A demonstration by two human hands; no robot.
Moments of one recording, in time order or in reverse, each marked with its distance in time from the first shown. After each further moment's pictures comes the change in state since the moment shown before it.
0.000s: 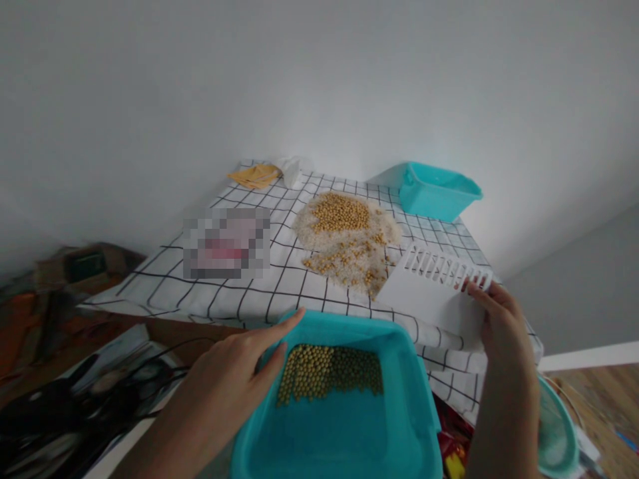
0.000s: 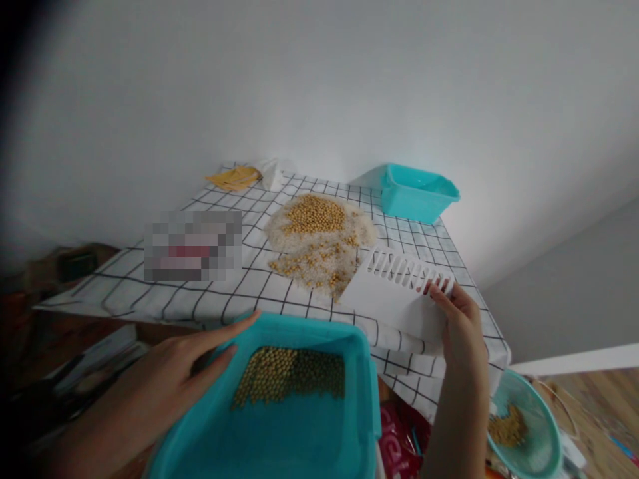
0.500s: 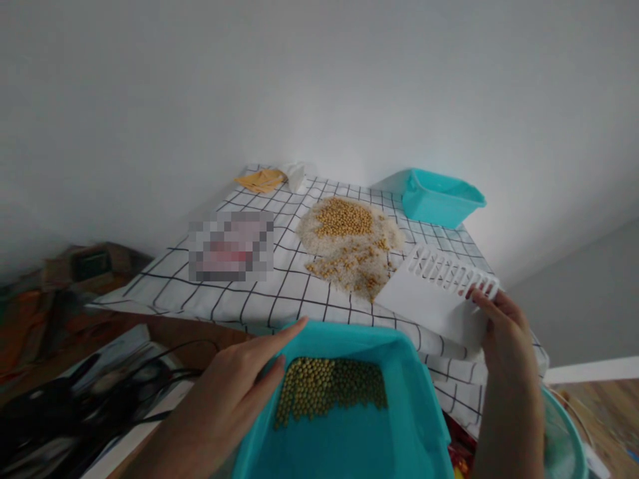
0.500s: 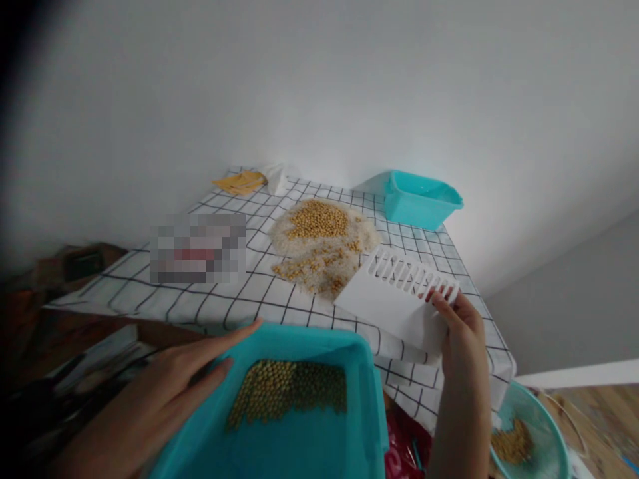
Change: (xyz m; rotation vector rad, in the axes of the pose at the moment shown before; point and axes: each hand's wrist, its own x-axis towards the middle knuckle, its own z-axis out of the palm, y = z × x) left_hand -0.007 -0.004 0.006 -0.200 -0.005 0.043; right_hand -0.017 -0.013 0.018 0.055 0.027 -0.026
